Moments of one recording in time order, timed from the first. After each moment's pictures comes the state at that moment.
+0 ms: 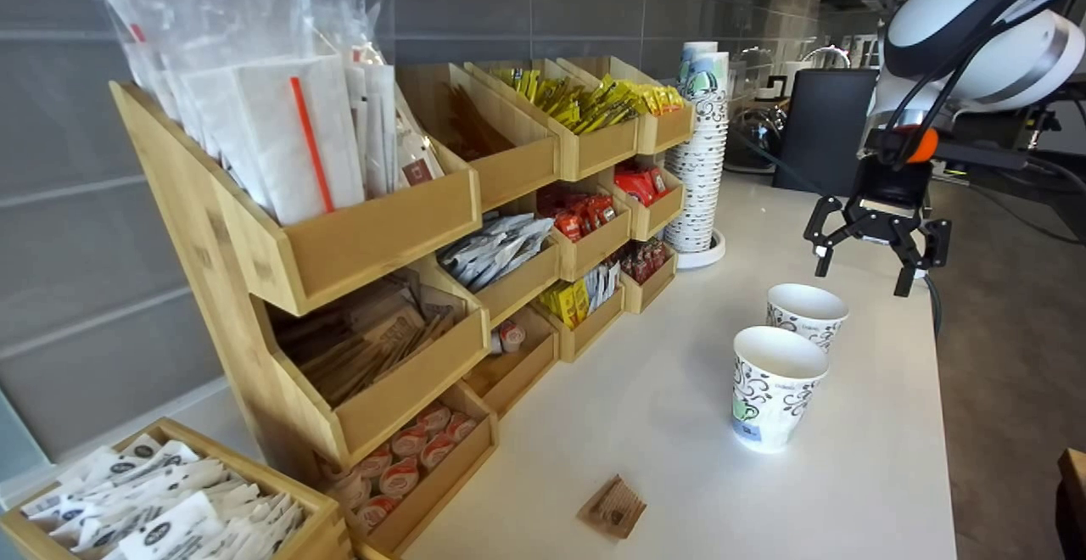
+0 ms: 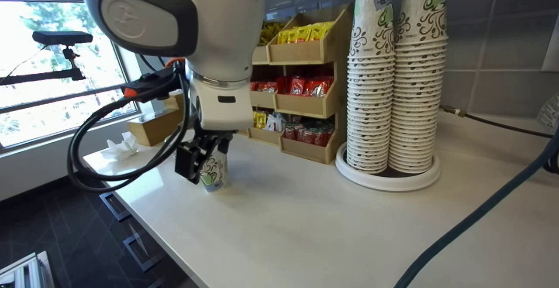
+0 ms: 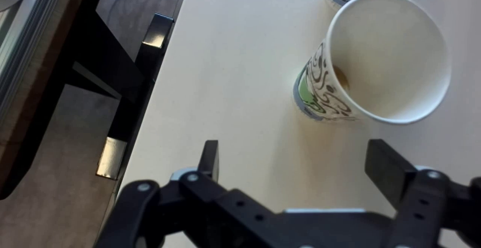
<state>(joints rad) -0.29 -0.13 -0.27 -2.40 0.39 1.97 0.50</state>
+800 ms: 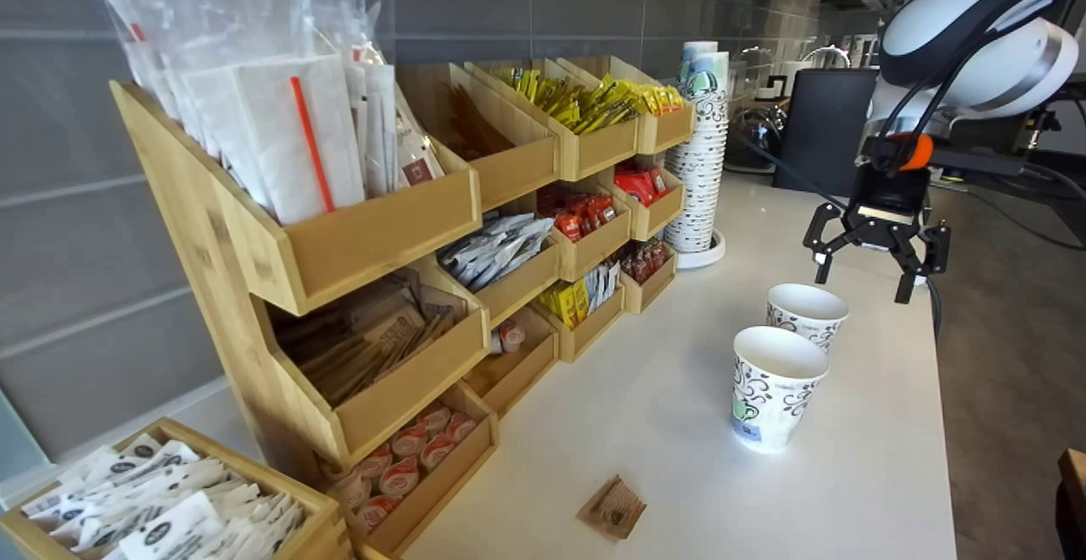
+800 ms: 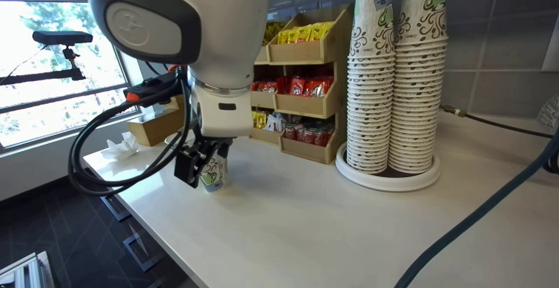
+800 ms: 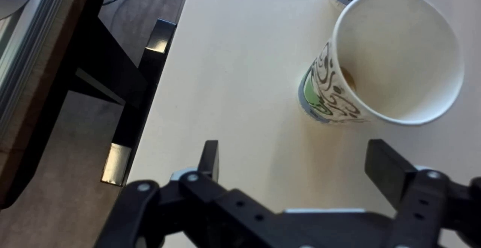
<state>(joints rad) -0.29 -0.12 -0.27 -2.40 0.39 1.97 0.52</state>
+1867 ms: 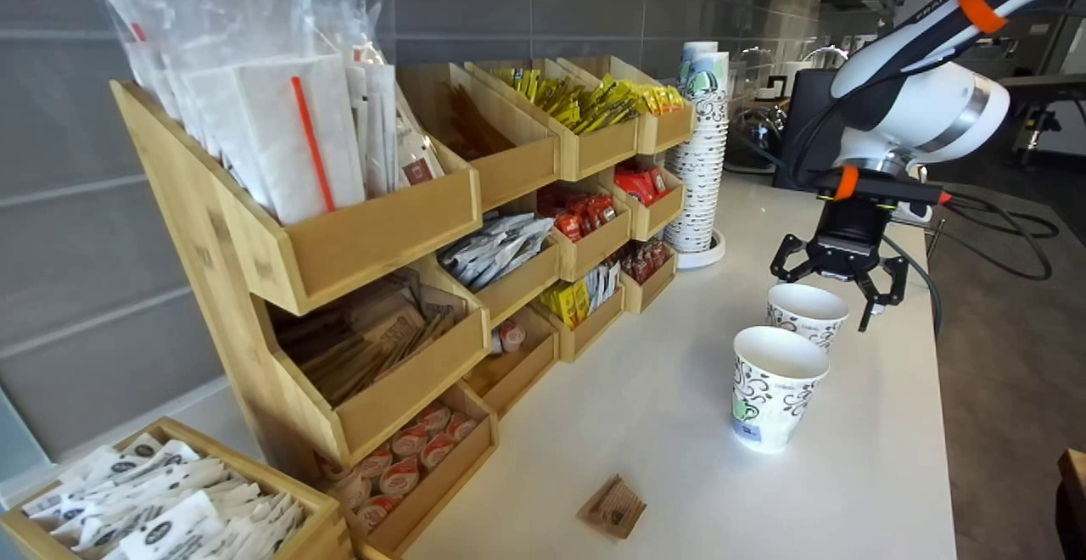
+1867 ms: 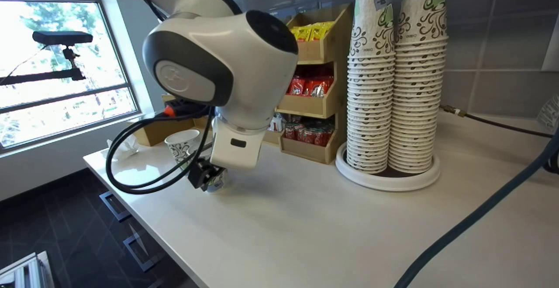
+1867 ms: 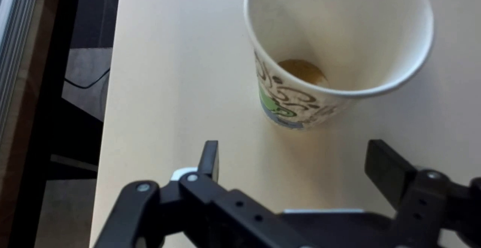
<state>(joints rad) -0.28 0.07 -0.27 -2.33 0.60 1.97 0.68</state>
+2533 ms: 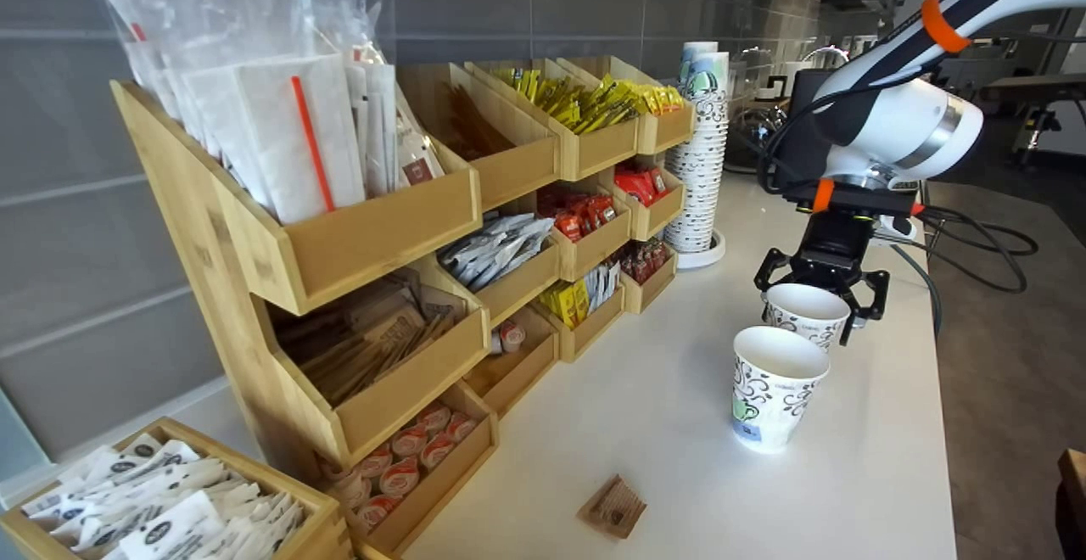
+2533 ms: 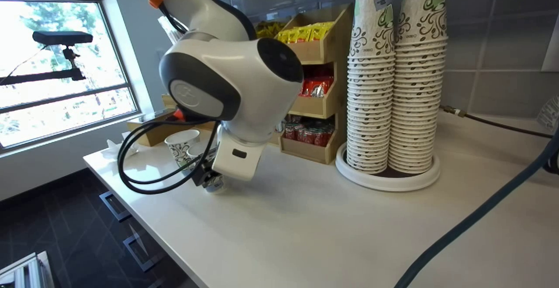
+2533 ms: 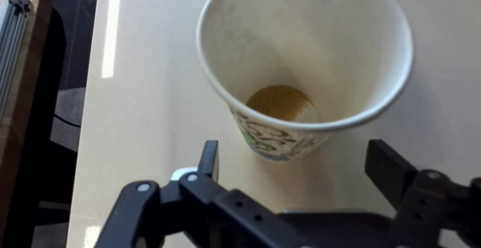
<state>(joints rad) -0.27 0.14 -0.26 -2.31 0.71 1.95 0.71</state>
